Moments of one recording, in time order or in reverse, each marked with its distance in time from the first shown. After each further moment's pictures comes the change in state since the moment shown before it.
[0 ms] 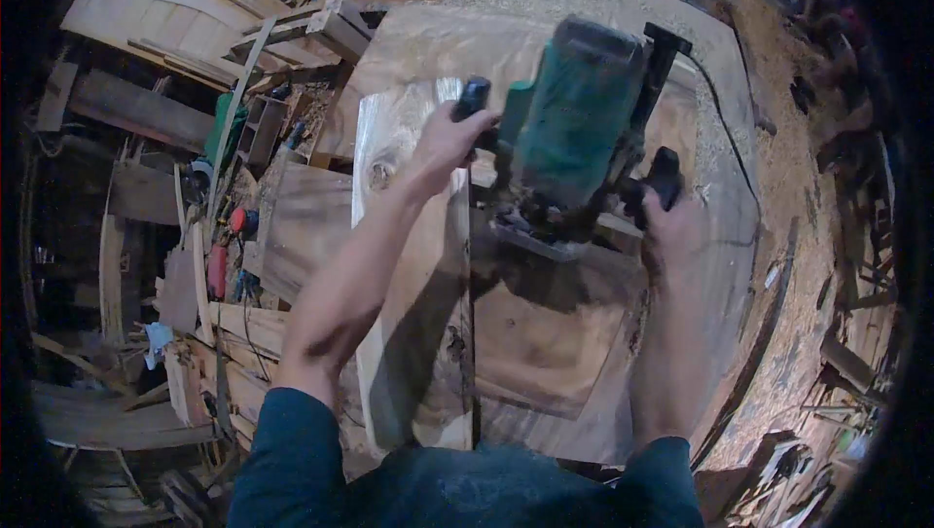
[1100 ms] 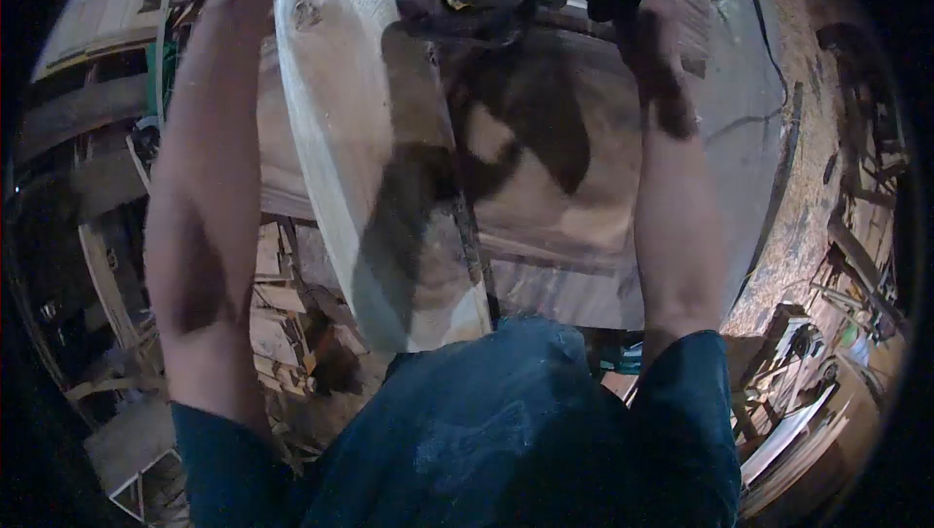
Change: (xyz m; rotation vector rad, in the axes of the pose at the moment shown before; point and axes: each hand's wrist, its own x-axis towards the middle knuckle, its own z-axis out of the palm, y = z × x) left_hand -0.036 0.005 -0.060 0.289 0.004 0.223; right_hand -0.037 0.009 0.063 -0.019 -0.021 -0.087
